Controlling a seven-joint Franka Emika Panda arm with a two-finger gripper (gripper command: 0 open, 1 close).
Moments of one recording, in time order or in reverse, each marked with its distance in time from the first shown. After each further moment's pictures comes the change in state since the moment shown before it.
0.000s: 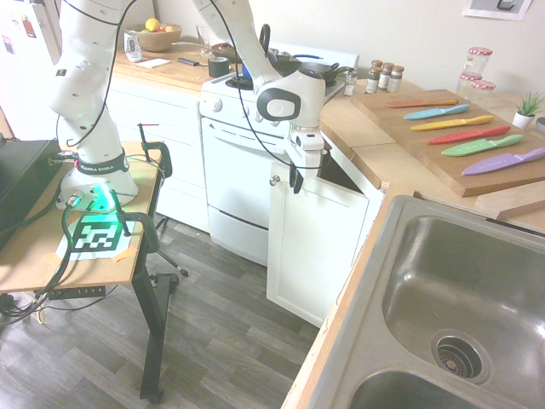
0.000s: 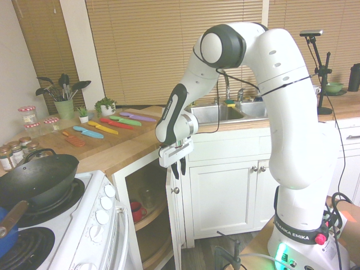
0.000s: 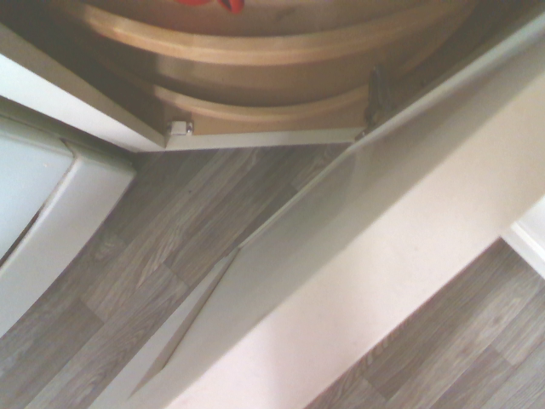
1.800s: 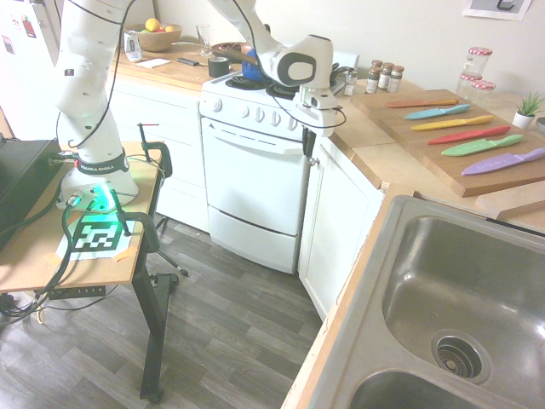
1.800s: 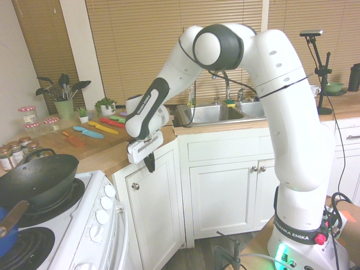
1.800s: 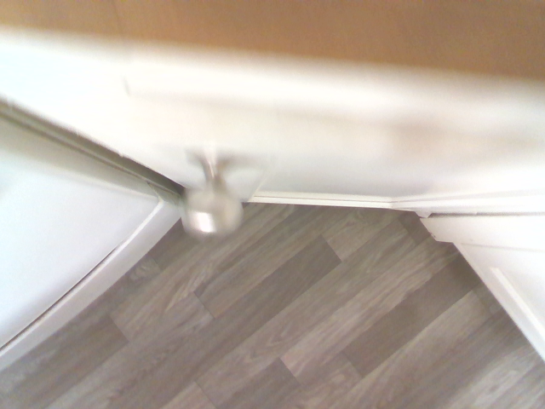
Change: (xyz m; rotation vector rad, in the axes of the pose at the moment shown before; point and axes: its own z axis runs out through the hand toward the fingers) arm -0.038 -0.104 -0.064 -0.001 0.059 -0.132
